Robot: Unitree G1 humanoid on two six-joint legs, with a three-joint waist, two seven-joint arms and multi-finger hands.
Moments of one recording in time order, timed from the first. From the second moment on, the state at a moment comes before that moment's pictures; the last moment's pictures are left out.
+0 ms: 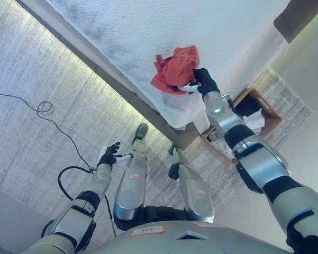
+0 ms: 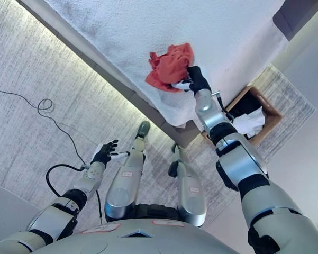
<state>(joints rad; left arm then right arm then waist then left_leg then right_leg) -0.24 0.32 -0.41 1.05 -0.13 -0.09 0.21 -0.88 -0.25 0.53 1.05 0.25 0.01 -0.23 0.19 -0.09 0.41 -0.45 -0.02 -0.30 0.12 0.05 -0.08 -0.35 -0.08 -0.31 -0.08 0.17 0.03</state>
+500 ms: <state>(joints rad) -0.22 0.32 -0.37 1.05 -0.13 -0.08 0.21 -0.61 -0.34 0.36 0.86 0.27 -0.03 -0.22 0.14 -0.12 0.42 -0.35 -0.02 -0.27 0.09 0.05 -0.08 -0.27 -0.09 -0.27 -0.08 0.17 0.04</state>
